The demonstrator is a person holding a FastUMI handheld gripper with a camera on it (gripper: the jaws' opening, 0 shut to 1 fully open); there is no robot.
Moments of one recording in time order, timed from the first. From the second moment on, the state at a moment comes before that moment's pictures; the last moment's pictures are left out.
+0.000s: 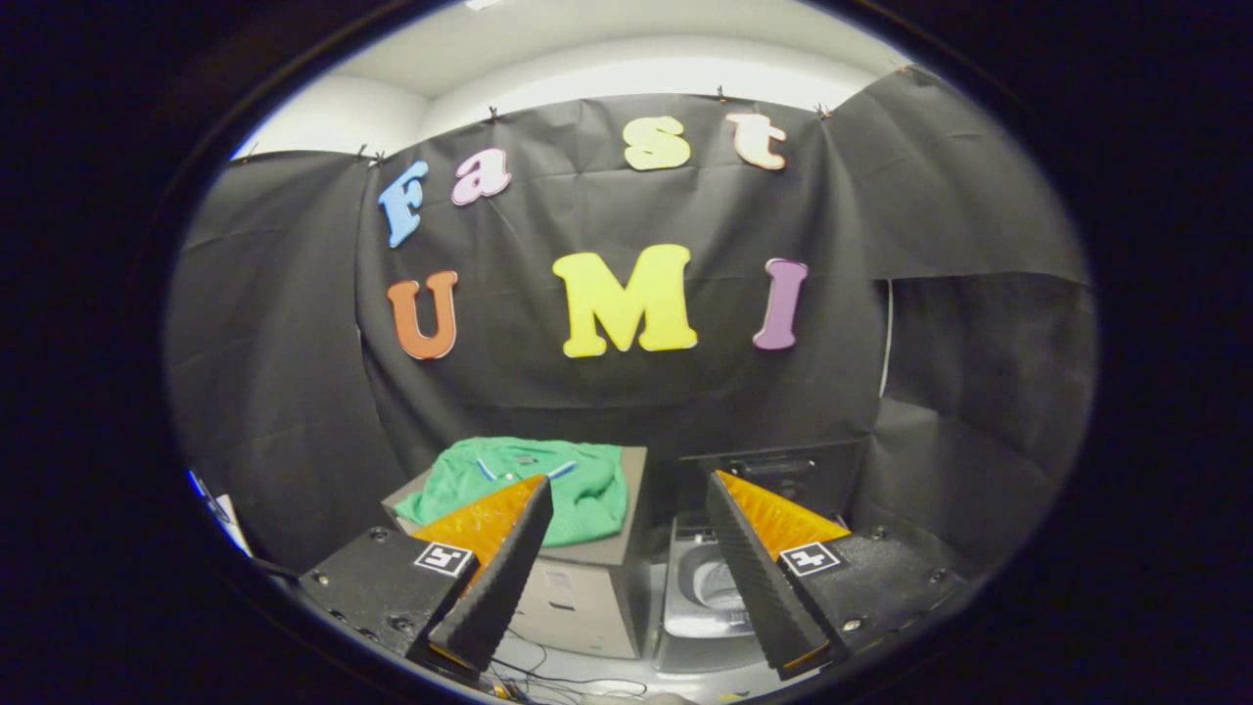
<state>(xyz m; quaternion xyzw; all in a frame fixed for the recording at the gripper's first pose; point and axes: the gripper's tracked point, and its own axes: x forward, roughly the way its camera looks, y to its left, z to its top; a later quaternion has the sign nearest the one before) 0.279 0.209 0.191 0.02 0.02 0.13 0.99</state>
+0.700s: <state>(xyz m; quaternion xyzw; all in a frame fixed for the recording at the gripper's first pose) 0.435 0.389 0.153 0.00 0.13 0.18 0.98</state>
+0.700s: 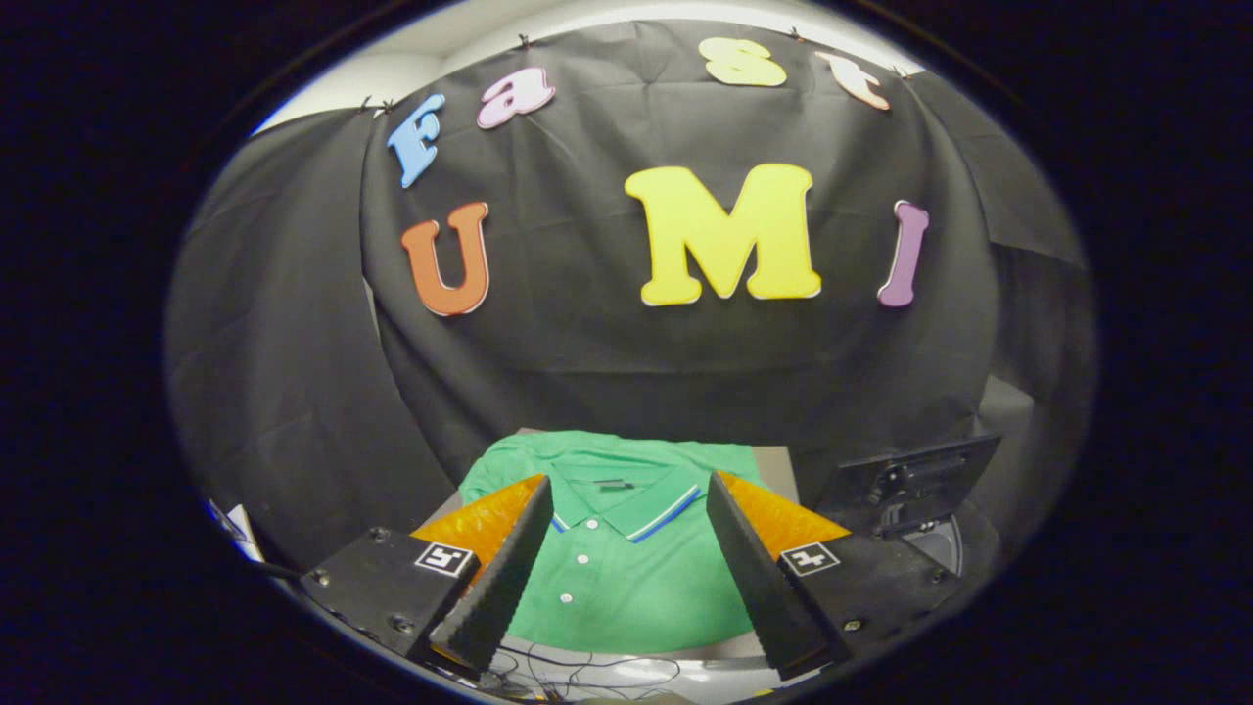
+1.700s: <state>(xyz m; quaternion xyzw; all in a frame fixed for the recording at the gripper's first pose) 0.479 0.424 0.048 -0.04 0.30 0.12 0.95</state>
